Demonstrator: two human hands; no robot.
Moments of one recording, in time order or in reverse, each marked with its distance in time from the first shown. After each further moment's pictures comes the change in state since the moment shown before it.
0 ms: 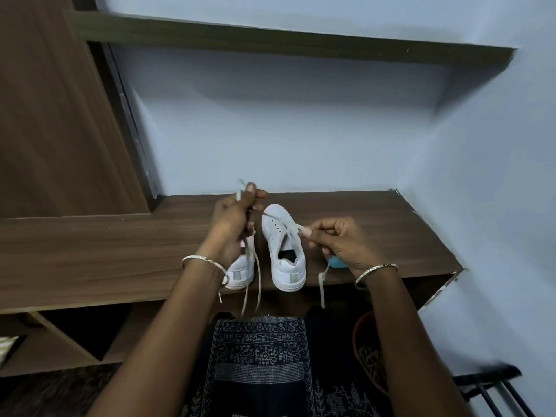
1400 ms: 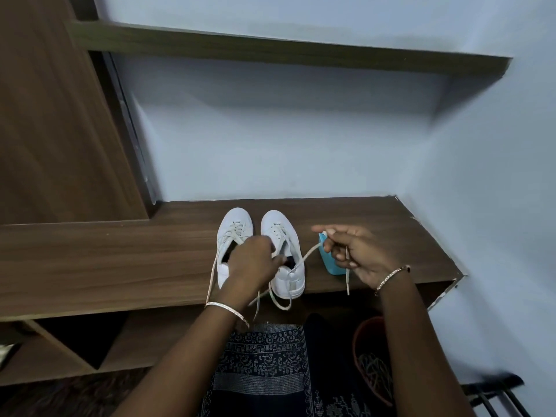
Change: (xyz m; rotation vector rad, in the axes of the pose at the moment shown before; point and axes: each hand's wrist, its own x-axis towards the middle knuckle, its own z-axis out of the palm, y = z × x) left_hand -0.003 -0.060 0.004 1.424 -0.117 0.194; right_hand 0.006 0.008 -0.025 0.231 0.033 0.180
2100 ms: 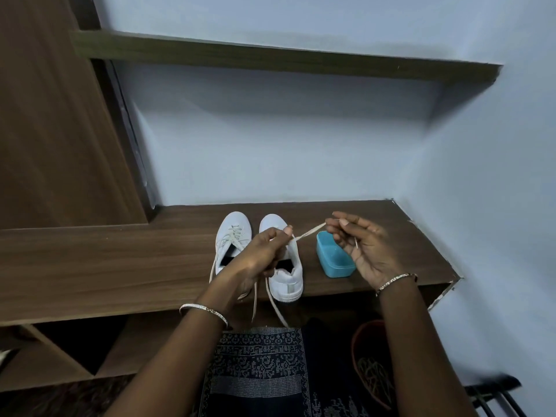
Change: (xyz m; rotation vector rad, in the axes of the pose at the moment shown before) left_hand -0.003 0.014 -0.015 -1.131 -0.331 -0.117; right_hand -0.010 -0.012 -0.004 0.376 0.118 -0.187
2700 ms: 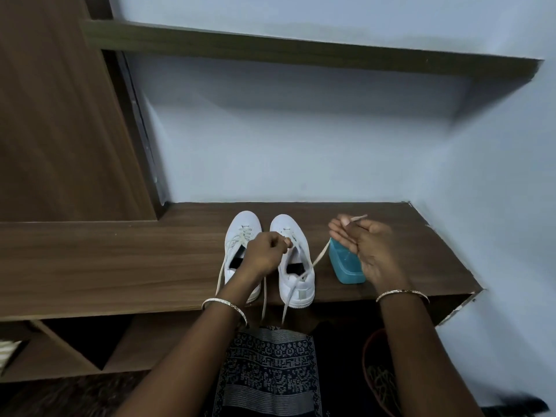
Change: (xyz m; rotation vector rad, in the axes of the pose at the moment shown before) left_hand 0.049 -0.034 -0.024 0.374 0.306 0.093; right_hand 0.040 0.024 0.012 -0.092 0.148 -0.009
